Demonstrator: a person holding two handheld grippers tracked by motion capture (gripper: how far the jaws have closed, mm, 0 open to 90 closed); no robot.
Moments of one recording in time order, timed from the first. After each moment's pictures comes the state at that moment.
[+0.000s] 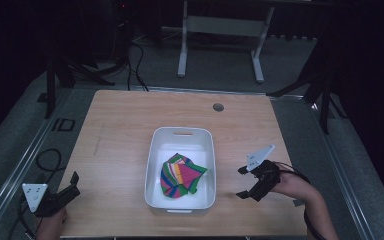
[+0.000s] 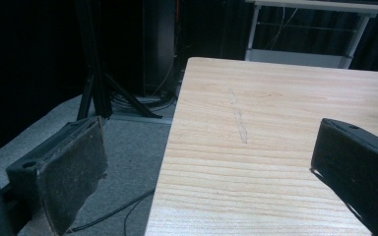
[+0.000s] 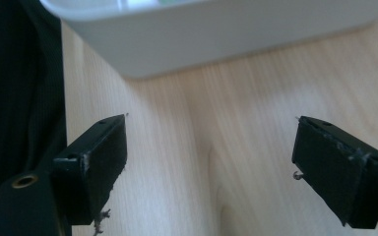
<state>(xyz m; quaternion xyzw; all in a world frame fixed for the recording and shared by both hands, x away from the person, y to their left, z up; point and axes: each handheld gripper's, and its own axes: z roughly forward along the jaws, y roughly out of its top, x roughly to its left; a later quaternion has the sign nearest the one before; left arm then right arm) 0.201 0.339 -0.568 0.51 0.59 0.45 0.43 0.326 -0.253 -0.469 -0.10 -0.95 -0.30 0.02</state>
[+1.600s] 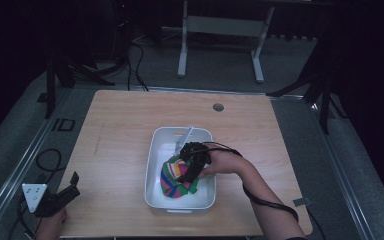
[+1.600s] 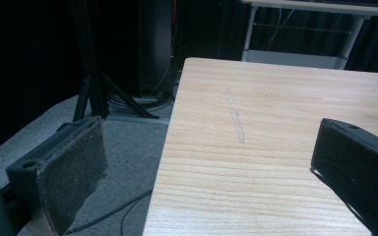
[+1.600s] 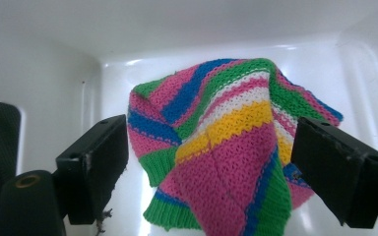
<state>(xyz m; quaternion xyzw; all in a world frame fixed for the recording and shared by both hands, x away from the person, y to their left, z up) 0.201 0.340 -0.568 0.51 0.59 0.45 0.44 0.370 -0.061 -0.470 -0.03 -0.97 -0.24 0.03</state>
